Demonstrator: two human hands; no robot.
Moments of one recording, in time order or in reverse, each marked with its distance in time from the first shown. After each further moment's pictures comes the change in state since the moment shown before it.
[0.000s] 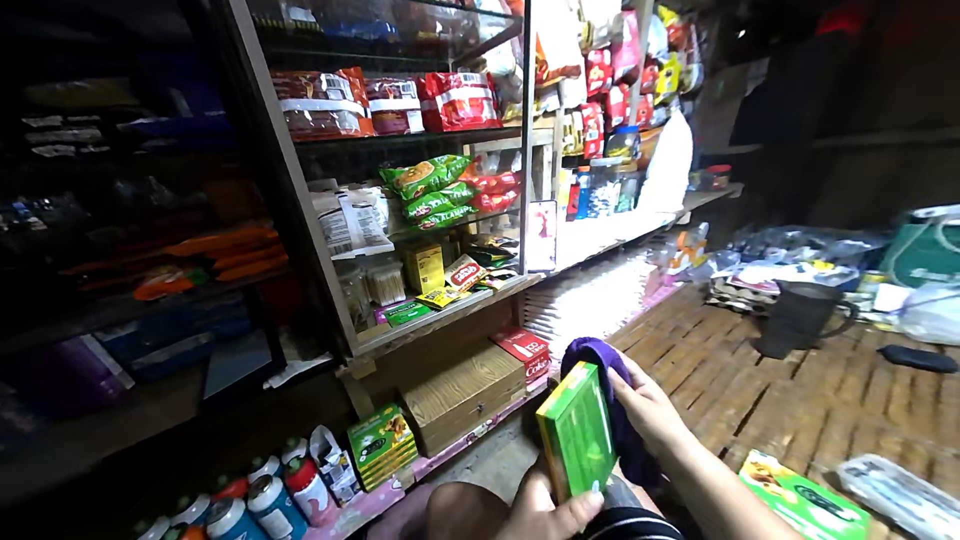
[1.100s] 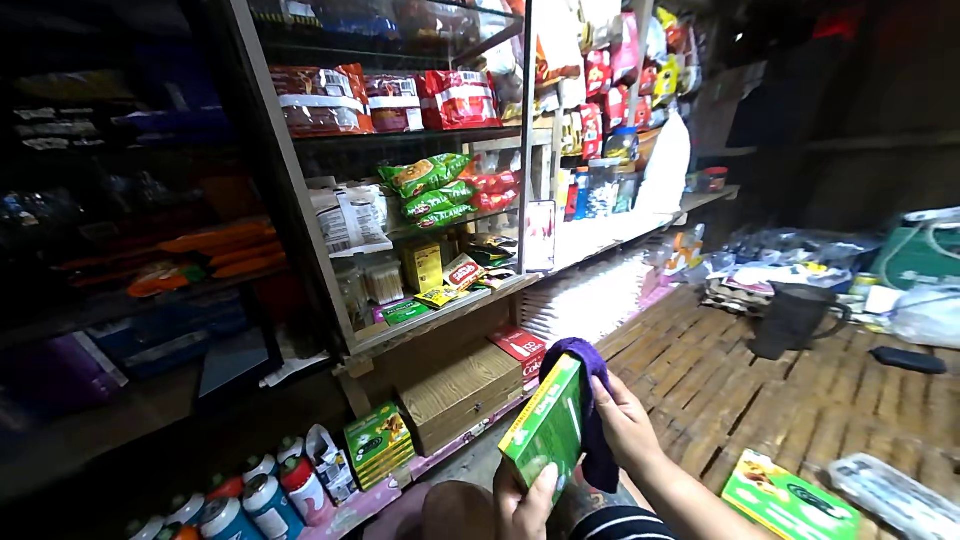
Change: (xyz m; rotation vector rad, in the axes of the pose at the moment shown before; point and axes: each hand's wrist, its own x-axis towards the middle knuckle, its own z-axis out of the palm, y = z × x) left_hand 0.005 -0.046 -0.005 -0.074 0.405 0.442; right_hand -0.014 0.020 0.028 -0.024 0.025 -0.229
